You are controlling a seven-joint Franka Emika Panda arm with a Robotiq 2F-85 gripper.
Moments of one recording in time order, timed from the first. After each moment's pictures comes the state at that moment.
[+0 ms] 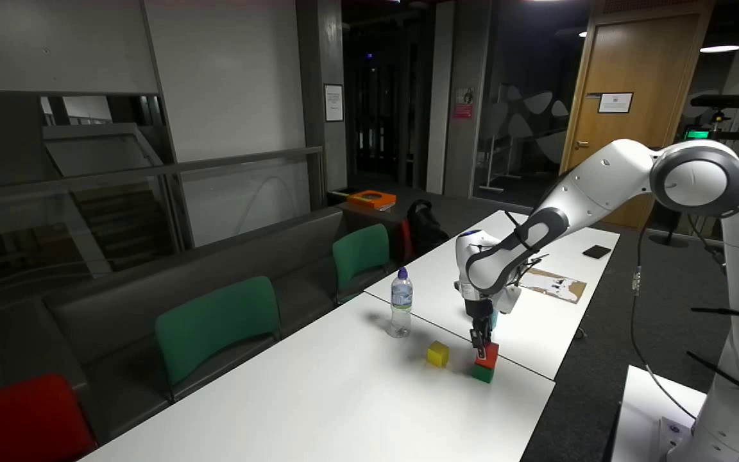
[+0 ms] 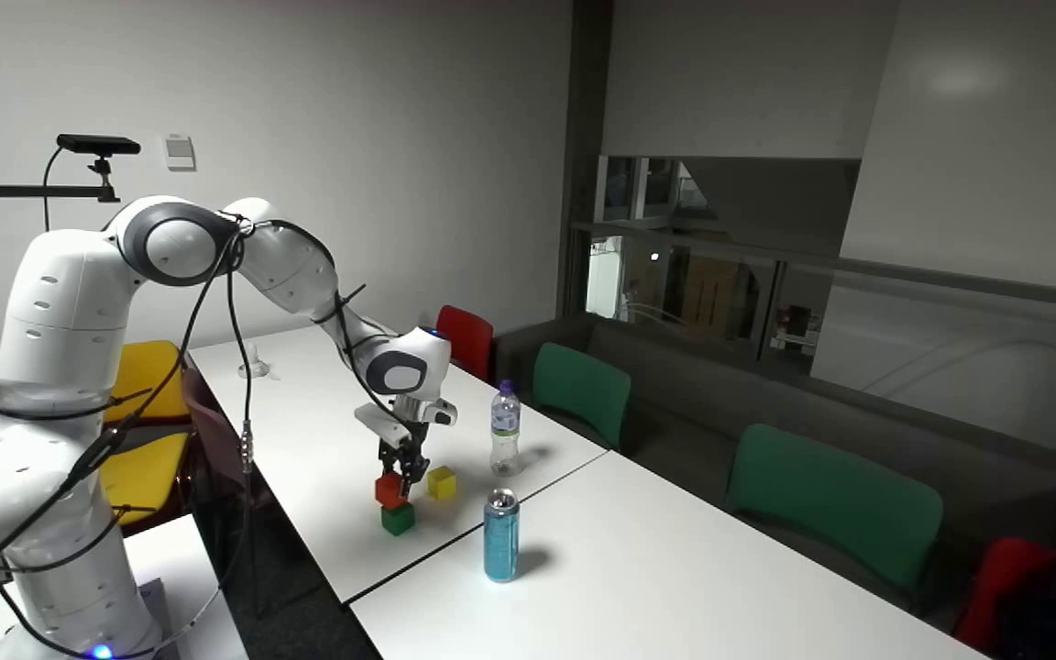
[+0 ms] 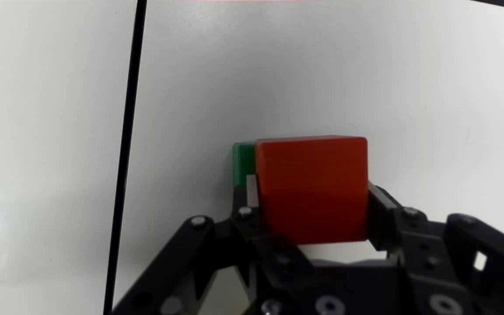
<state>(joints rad) -0.04 0.32 0.03 -2.18 0.06 2.24 -0.21</state>
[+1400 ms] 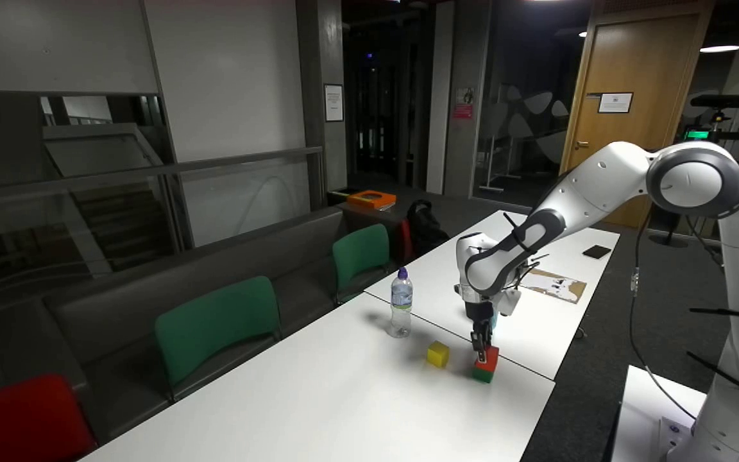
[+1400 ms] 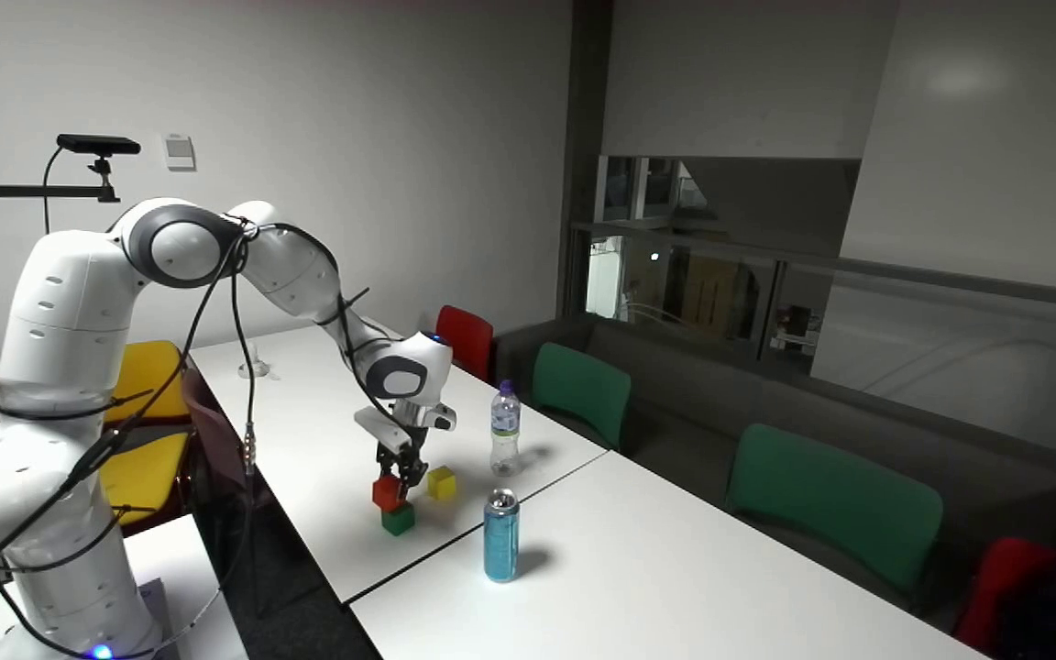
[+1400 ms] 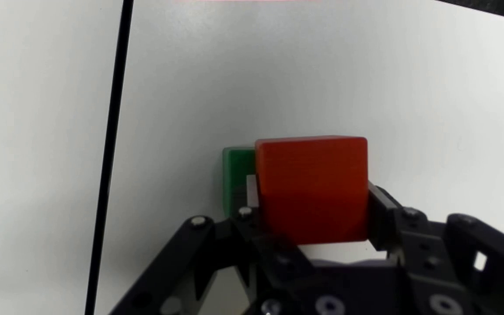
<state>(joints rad) -0.04 0.34 0.03 -2.18 0.10 2.24 -0.26</state>
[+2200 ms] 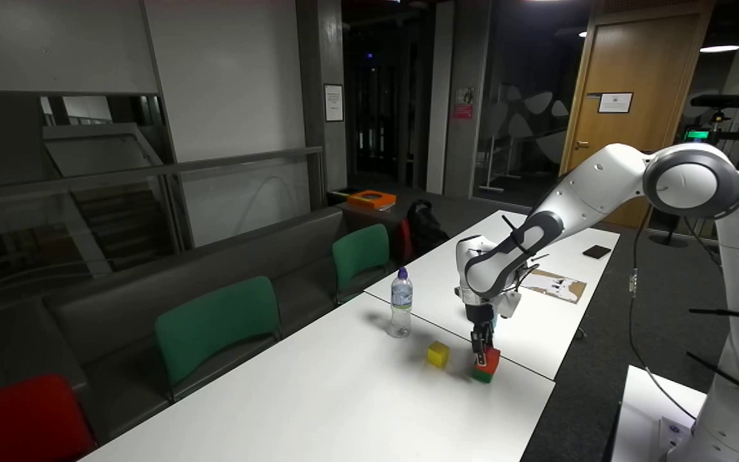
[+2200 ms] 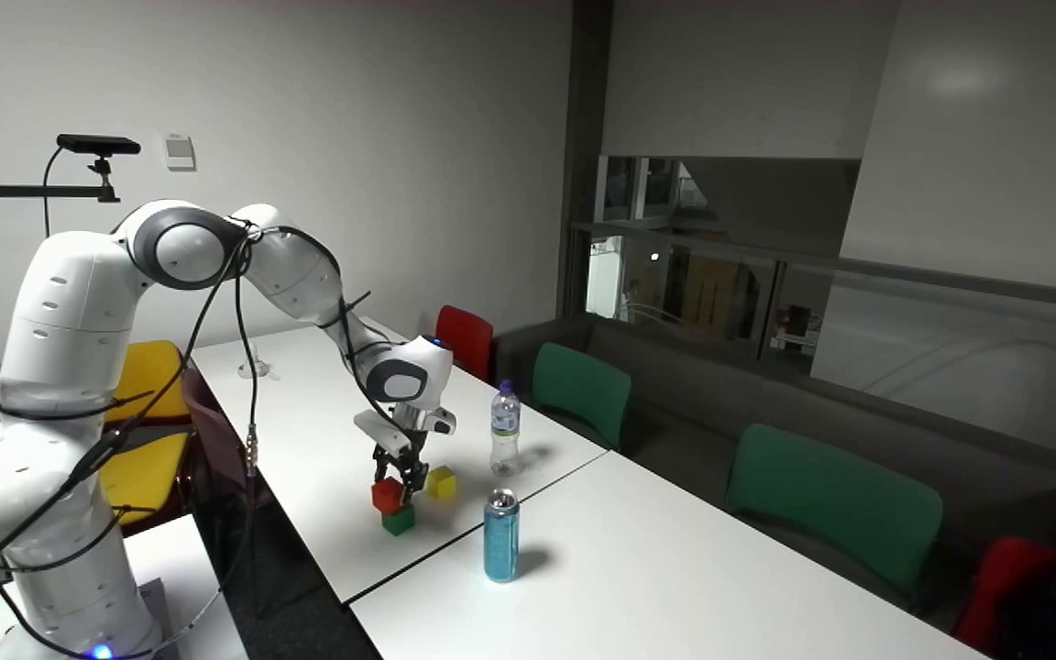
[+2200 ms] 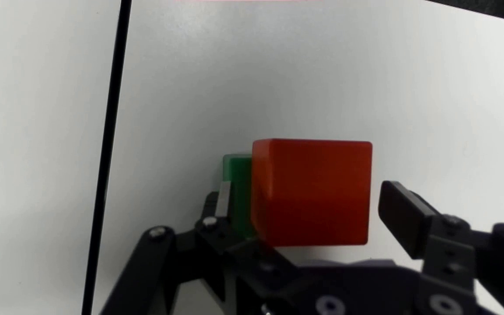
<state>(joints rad) -0.04 0.35 0.03 -2.18 0.10 2.24 -0.26</state>
